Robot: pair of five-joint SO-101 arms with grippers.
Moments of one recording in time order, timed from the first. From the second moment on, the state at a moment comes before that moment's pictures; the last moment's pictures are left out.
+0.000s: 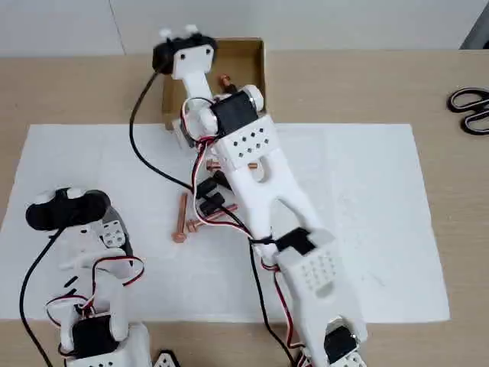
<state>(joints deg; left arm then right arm) -15.2 -103.3 87.6 51.5 5.0 -35.4 35.2 -60.0 97.6 -9.5</state>
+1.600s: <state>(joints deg) 9.6 -15.1 7.4 80.1 32.0 -17.7 -51.7 44.0 56.2 -18.5</state>
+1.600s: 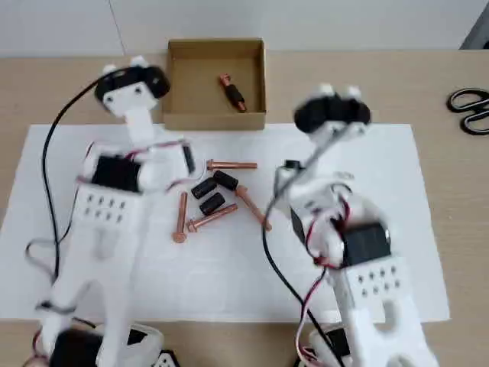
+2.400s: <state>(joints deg) 17.7 9.6 -9.6 81.3 50.4 -8.4 -97.6 88.2 47.4 -7.0</state>
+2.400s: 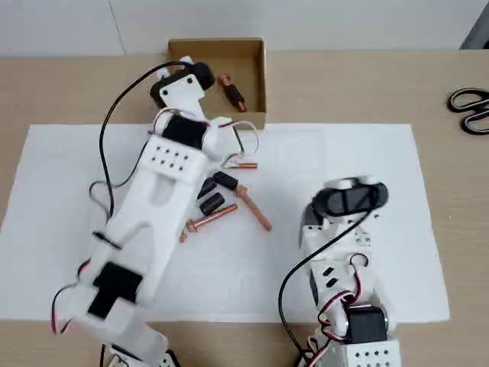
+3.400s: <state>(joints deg) 18.0 53.2 -57.7 96.7 73.1 -0.4 -102.8 96.2 47.4 -10.0</state>
